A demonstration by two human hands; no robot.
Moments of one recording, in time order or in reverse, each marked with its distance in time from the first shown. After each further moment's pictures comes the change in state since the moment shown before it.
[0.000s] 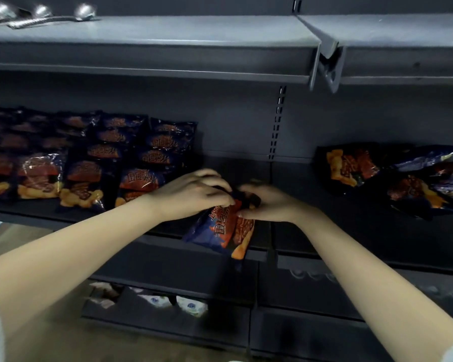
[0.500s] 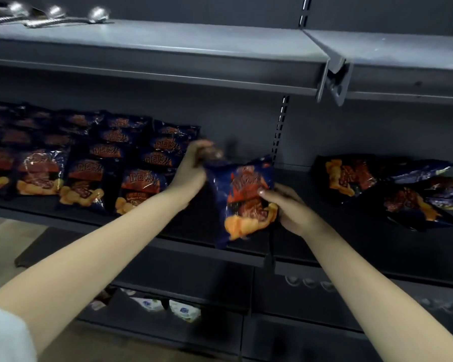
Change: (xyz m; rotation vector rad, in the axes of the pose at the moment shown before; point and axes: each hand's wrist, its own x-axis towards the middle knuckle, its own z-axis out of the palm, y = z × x) left_hand 0.028 0.015 -0.019 -1.450 0.604 -0.826; right_hand -0.012 0.018 0.004 1.148 0.216 0.123
